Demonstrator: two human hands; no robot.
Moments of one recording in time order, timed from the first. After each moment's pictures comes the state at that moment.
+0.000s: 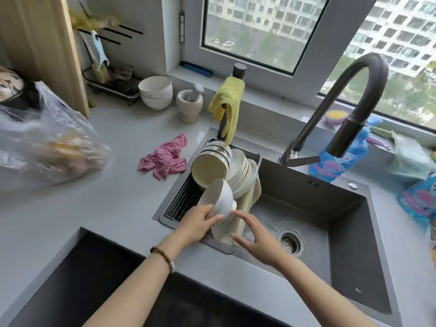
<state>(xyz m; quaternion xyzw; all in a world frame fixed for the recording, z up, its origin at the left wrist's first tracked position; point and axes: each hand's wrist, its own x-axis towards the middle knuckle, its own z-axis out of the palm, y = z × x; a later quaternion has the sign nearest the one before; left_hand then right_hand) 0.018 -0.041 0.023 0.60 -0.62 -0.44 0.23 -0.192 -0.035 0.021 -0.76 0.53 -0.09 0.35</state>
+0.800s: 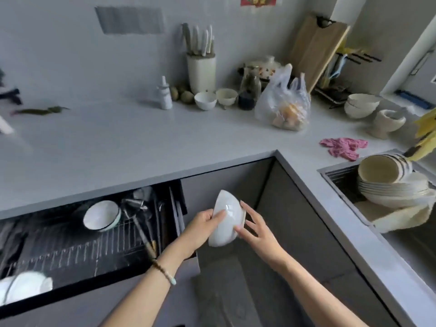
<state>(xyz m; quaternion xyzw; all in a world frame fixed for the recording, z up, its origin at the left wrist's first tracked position) 0.051 0.454 0.069 0.73 -0.15 -0.39 0.54 -0.056 0.303 0.027 -0.73 0.17 -0.04 0.66</state>
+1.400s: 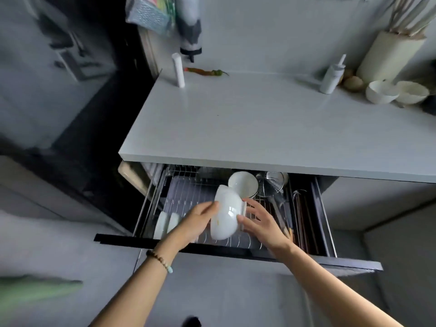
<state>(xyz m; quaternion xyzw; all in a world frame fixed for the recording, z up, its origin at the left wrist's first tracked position) 0.201 0.917 0.022 0.76 0.05 -0.29 0.58 0.161 0.724 -0.011 -0.70 0.11 0.15 0.69</state>
